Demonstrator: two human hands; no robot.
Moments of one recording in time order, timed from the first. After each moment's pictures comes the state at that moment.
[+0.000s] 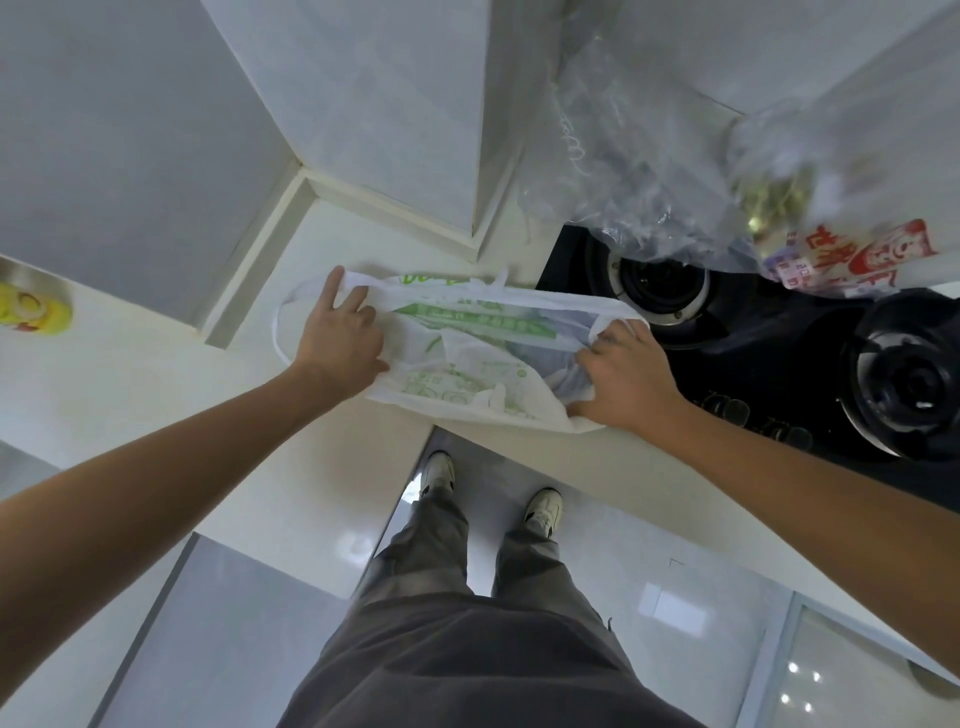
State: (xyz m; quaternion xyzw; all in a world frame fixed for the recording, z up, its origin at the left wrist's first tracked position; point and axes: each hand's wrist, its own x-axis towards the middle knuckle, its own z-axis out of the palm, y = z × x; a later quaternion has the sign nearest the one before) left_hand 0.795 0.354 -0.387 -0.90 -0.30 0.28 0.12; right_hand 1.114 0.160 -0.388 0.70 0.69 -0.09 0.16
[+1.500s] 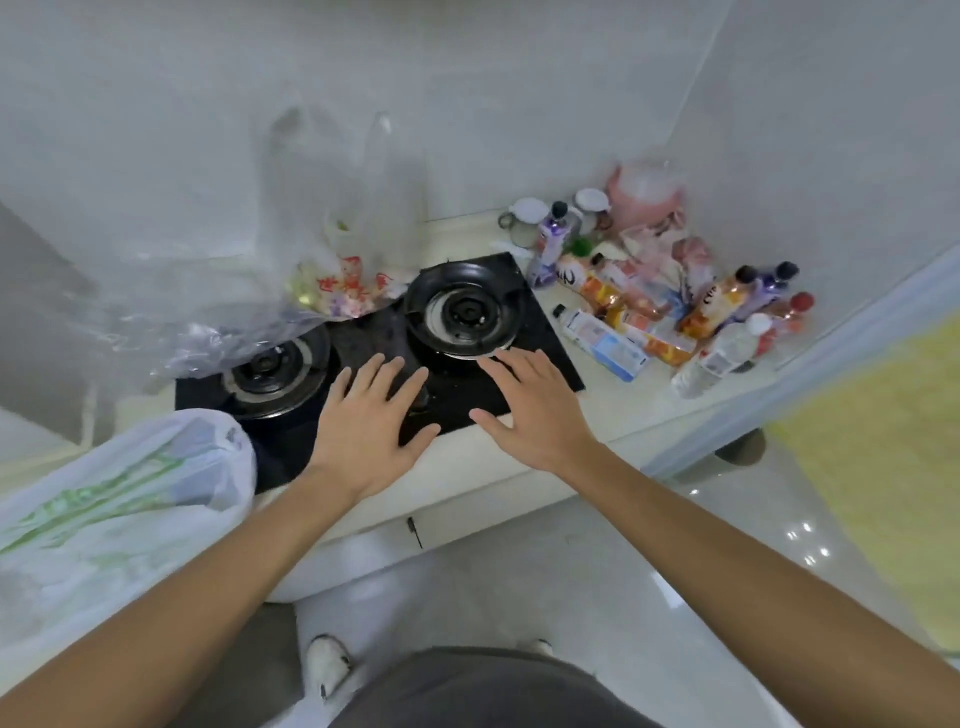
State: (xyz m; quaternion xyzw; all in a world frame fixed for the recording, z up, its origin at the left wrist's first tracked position) left_hand 1.088 -0.009 -0.247 -1.00 -0.04 -0.04 -0.01; right_hand 1.203 -0.230 -0.255 0.92 0.38 0.02 -0.14
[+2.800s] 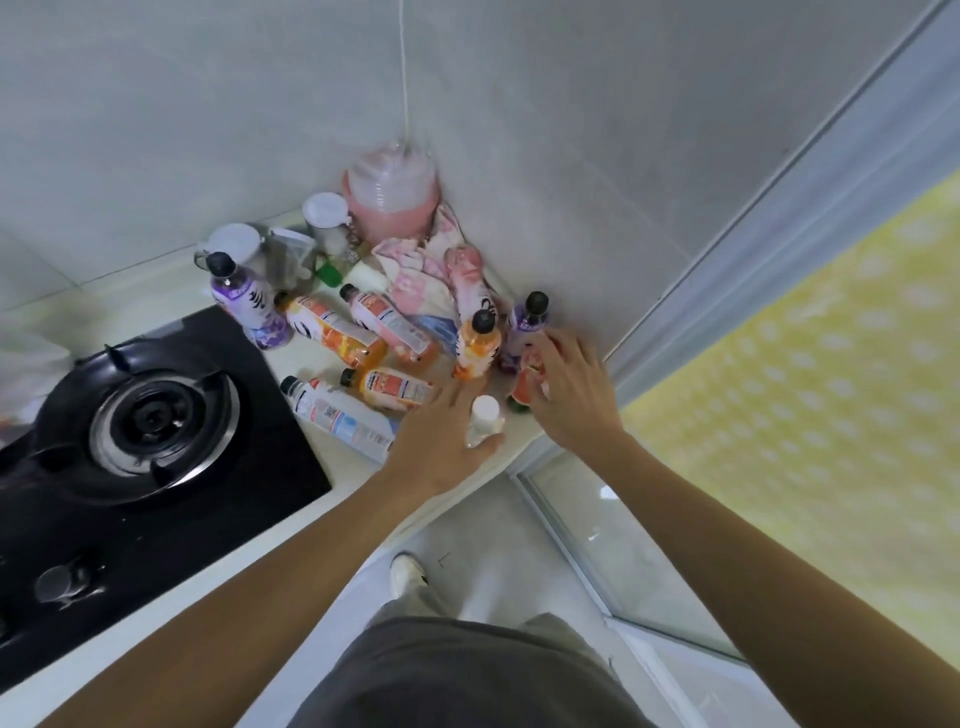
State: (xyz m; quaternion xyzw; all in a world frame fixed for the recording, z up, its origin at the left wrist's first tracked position) left_hand 1.452 -0.398 -0.306 -0.96 0.08 0.06 -0.26; right_hand 1.510 -0.595 -0.280 0.98 0.13 0.03 -0.12
